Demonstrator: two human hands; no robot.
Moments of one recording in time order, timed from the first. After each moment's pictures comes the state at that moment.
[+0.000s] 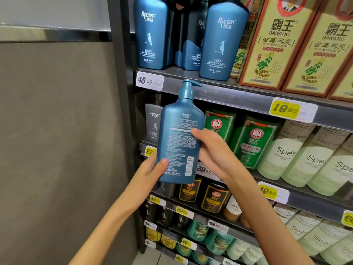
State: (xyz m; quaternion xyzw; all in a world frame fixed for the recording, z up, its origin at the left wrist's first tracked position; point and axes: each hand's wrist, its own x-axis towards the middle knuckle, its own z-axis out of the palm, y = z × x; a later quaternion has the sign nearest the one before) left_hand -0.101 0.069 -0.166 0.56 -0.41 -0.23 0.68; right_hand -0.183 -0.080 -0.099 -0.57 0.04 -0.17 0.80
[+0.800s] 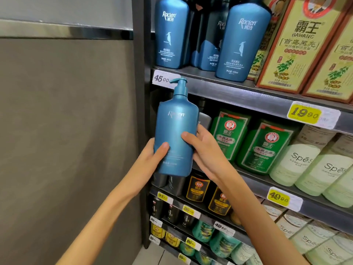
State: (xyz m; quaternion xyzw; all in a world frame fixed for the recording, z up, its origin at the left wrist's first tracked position) left_hand -0.080 0.084 -0.157 0.57 -0.35 -0.22 0.70; right_hand -0.158 -0.054 -0.112 -0.61 0.02 -0.19 0.77
